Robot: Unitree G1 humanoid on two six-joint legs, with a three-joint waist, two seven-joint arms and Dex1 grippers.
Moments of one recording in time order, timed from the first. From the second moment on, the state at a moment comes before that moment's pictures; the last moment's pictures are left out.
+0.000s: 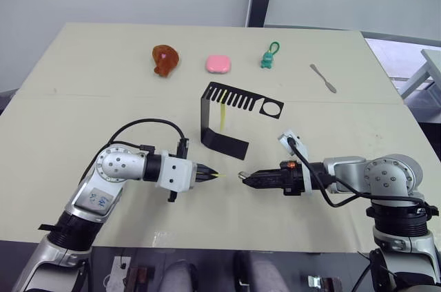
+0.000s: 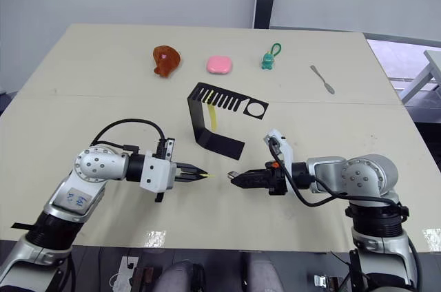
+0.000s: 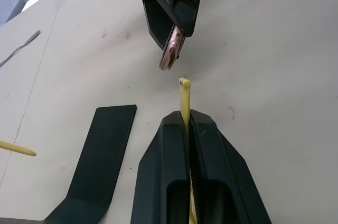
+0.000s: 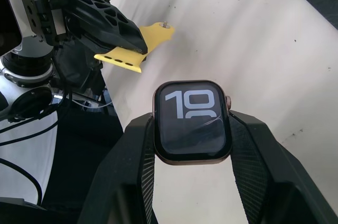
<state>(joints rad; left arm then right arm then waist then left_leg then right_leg) -0.40 0.67 -0.21 -0.19 -0.08 -0.12 -1.08 -0.52 -0.53 -0.11 -0.21 1.05 1.53 0.58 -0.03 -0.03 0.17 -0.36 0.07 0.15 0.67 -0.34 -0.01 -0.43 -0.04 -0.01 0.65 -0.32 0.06</state>
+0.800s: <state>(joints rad) -0.39 0.62 -0.25 -0.21 0.00 -0.12 -1.00 -0.51 -0.50 -0.12 -0.20 1.03 1.53 0.57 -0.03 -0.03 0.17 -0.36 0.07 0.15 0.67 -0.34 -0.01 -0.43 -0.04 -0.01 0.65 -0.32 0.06</state>
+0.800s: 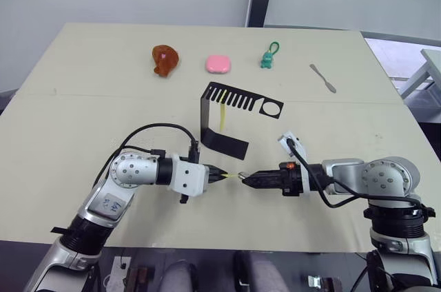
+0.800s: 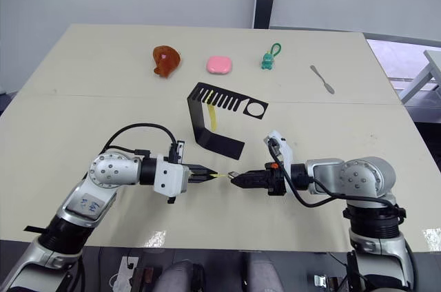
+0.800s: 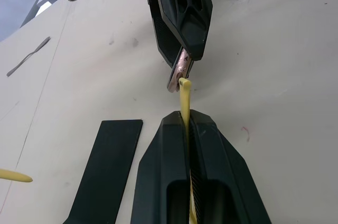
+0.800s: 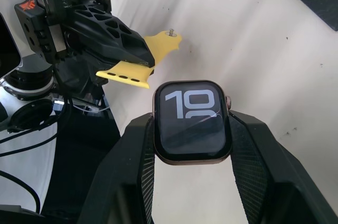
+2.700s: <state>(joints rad) -0.41 0.58 -0.28 -0.17 0.04 -0.12 -0.98 -0.52 -0.48 -0.14 -0.20 1.01 1.55 0.54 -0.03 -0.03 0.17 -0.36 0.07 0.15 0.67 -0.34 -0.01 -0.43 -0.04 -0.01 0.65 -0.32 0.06</state>
